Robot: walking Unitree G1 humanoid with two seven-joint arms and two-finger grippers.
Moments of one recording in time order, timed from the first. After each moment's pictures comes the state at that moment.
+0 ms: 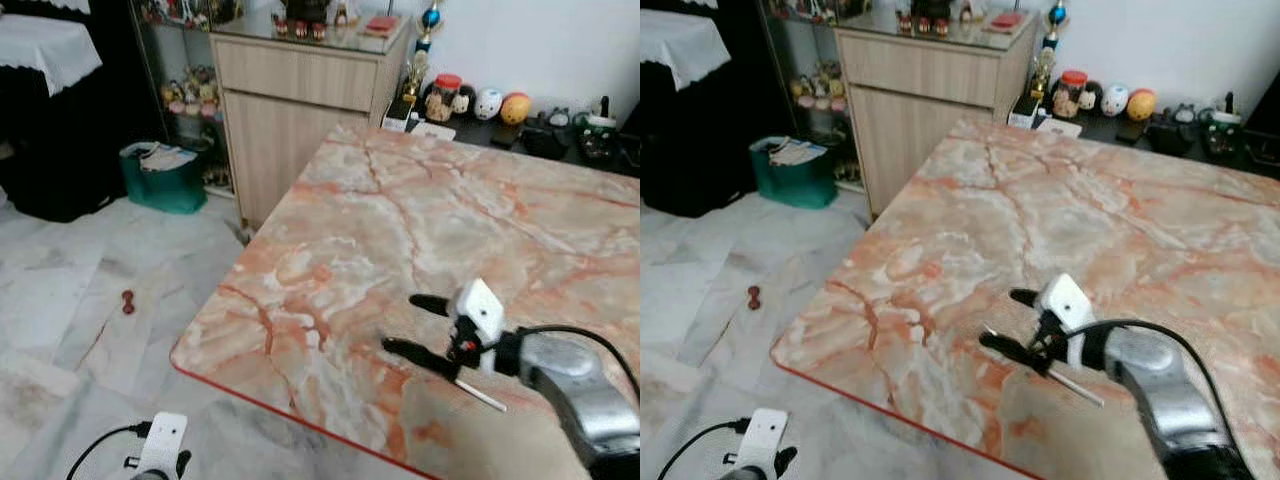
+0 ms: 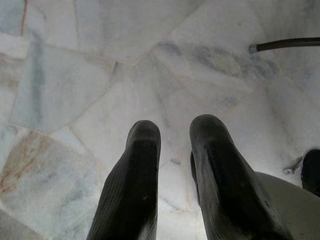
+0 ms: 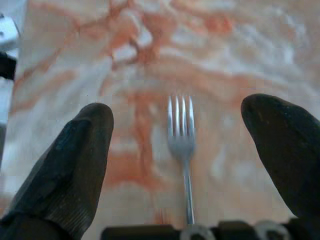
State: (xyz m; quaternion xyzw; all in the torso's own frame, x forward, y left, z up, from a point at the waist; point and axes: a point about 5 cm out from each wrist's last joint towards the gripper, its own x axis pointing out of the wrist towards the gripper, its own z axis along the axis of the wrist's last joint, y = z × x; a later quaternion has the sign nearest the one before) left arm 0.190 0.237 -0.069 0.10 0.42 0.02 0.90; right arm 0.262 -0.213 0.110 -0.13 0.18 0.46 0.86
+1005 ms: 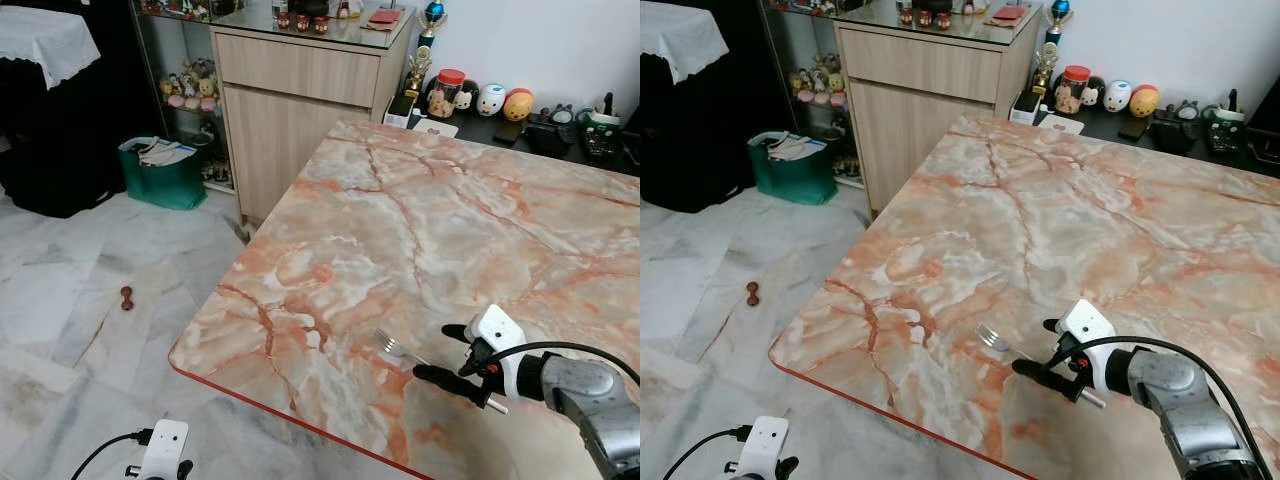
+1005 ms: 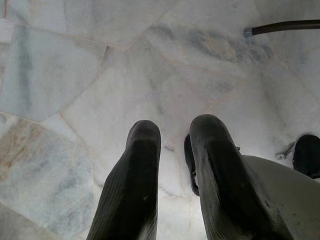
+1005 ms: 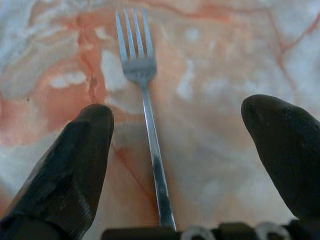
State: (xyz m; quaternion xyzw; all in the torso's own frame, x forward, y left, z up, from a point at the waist) left arm 0.183 0.234 -0.074 0.10 0.44 0.01 0.89; right arm 0.259 -0.237 0.078 -0.13 0.26 0.38 0.88
